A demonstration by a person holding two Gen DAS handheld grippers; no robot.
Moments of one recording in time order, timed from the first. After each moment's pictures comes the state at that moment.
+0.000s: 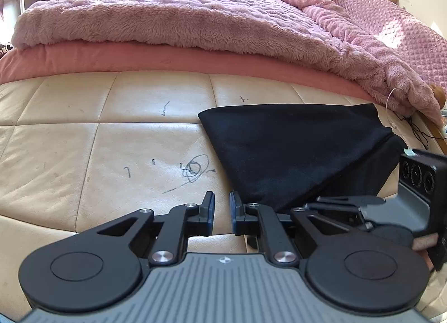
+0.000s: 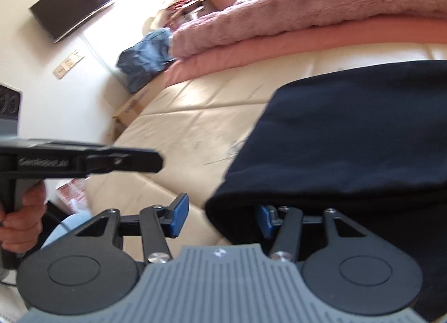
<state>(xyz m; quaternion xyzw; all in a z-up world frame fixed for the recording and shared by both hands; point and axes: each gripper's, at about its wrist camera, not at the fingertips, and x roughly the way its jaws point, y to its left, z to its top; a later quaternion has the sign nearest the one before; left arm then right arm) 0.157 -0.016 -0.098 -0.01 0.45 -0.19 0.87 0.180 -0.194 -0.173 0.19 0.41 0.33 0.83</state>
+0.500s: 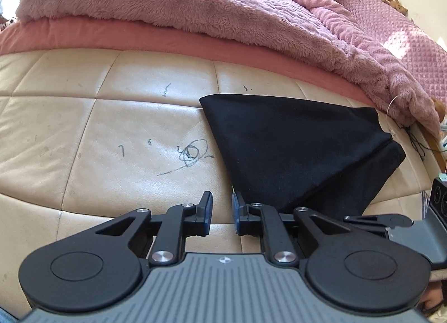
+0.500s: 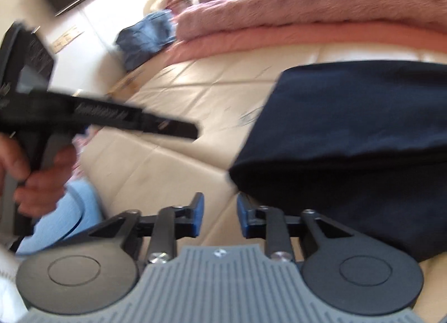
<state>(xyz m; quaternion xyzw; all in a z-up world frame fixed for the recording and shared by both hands) 0.159 -0.010 -0.114 -0.06 0.47 -0.19 0.86 0.148 -0.178 -0.156 0.12 0.43 0.24 0.86</state>
